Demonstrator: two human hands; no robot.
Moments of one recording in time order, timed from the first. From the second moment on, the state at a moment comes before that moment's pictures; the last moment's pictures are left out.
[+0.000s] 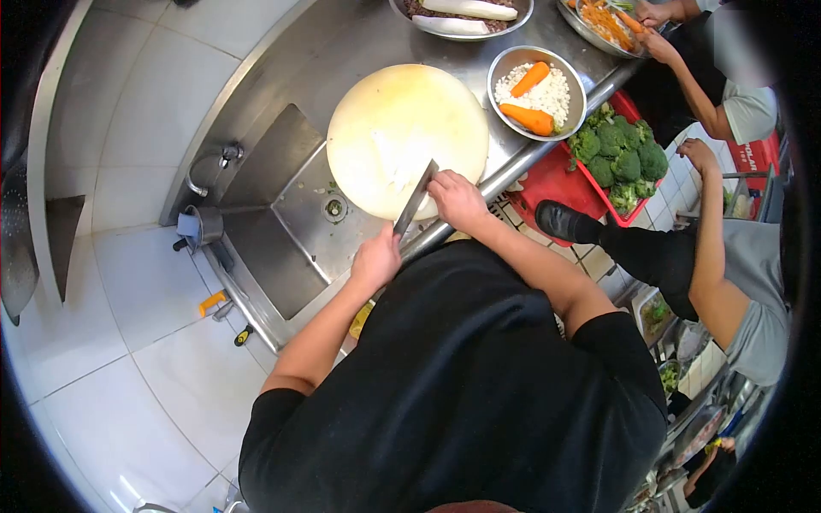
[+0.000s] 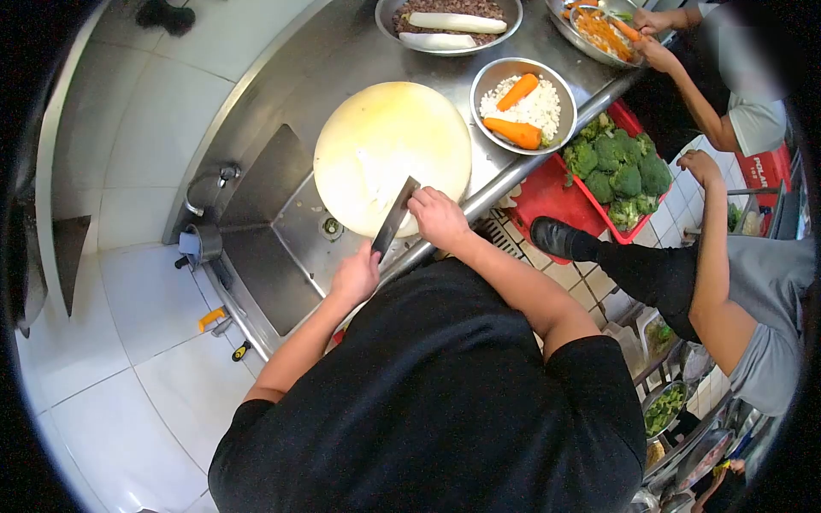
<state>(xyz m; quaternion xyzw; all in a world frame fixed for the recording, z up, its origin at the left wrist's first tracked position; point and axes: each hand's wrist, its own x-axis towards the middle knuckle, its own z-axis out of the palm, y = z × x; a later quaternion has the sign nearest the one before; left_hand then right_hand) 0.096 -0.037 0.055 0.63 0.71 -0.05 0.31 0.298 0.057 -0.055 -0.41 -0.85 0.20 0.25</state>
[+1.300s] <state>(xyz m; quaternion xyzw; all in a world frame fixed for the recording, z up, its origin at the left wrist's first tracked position) 0.046 -0.004 0.021 0.57 0.72 0.06 0.39 0.219 0.153 0.057 -0.42 -0.82 0.25 0.31</state>
